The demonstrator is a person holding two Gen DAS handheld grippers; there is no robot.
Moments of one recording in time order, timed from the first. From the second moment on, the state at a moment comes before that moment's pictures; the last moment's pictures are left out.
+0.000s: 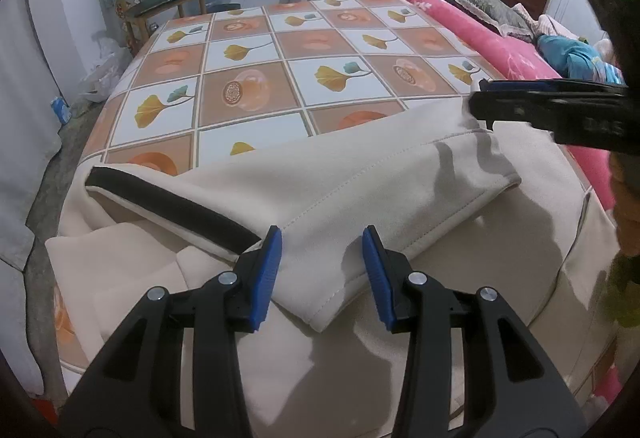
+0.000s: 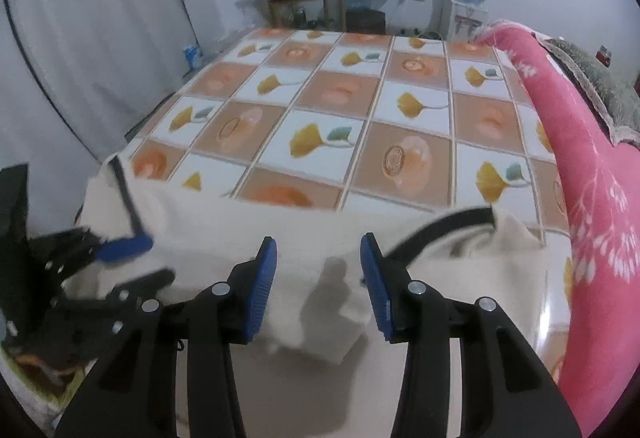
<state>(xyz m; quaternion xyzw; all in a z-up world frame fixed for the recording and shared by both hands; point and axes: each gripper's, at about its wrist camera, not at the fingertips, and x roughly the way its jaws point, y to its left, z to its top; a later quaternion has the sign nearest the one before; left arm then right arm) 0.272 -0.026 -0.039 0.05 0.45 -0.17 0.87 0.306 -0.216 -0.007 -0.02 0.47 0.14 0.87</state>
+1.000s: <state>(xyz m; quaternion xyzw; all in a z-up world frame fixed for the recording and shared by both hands) 0.265 -0.024 -0.030 0.10 0.47 -0.12 0.87 0.276 -0.186 -0.046 -0.04 0.50 0.12 0.86</state>
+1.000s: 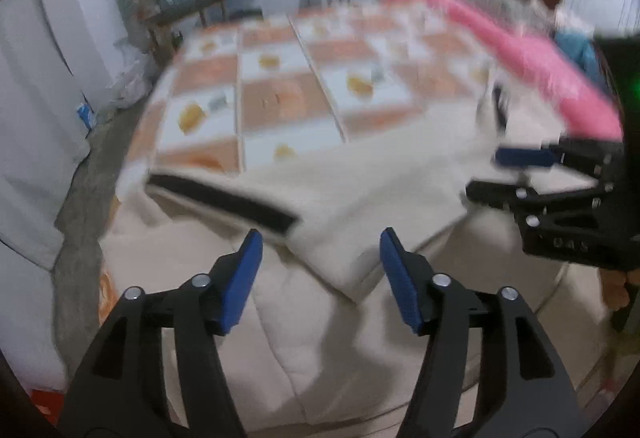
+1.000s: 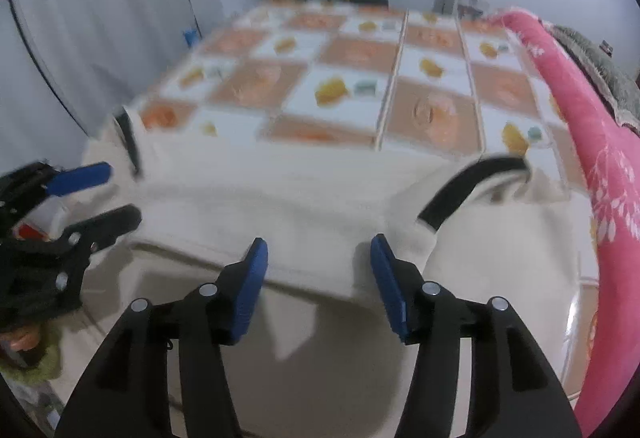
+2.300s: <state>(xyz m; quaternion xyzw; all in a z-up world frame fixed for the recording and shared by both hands) 0.117 0.147 -0.041 -0.14 0.46 -0.02 0.88 0.113 -0.196 -0.056 -0.05 0.51 0.16 0.84</state>
